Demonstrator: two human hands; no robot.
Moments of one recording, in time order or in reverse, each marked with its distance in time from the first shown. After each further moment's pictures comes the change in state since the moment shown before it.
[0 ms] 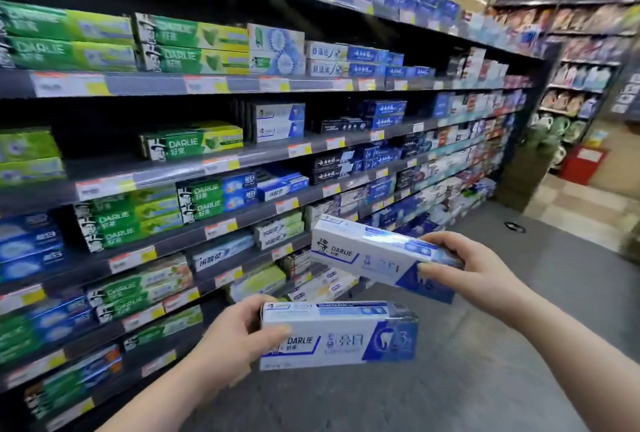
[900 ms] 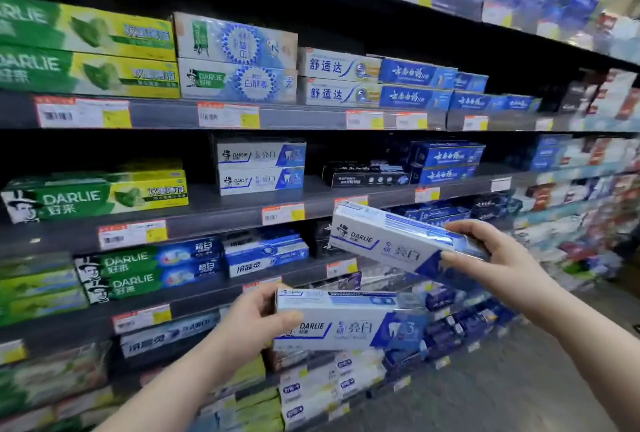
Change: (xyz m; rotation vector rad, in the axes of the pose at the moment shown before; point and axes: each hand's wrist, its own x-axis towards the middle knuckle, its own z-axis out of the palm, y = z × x) left_hand 0.376 0.079 0.065 -0.065 0.261 0.006; right_hand 0.426 0.120 -0.081 0.134 -0.142 -0.217
